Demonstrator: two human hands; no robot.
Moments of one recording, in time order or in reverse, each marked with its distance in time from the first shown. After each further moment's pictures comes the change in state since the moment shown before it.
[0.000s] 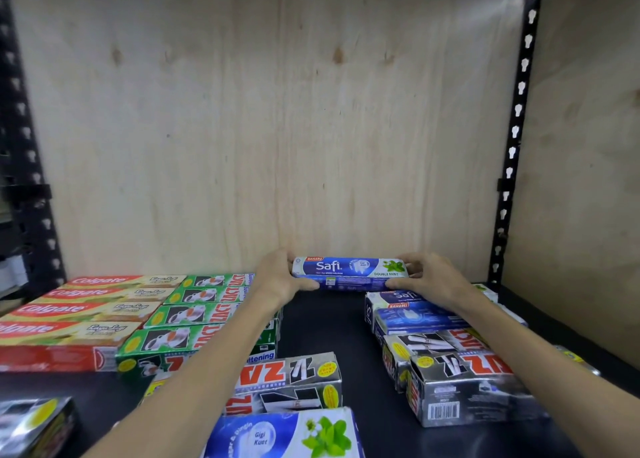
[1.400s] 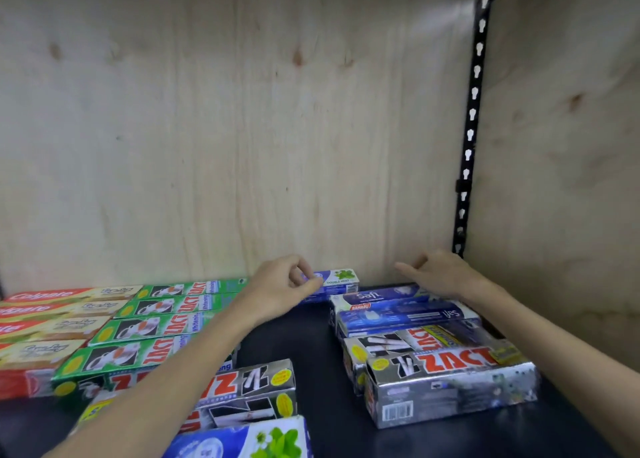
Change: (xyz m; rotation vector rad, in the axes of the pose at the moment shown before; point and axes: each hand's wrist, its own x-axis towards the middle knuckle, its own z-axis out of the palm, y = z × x) left_hand -0.017 0.039 0.026 0.047 -0.143 0.291; right_hand -0.028 0.008 -0.060 -0.338 0.037 0.267
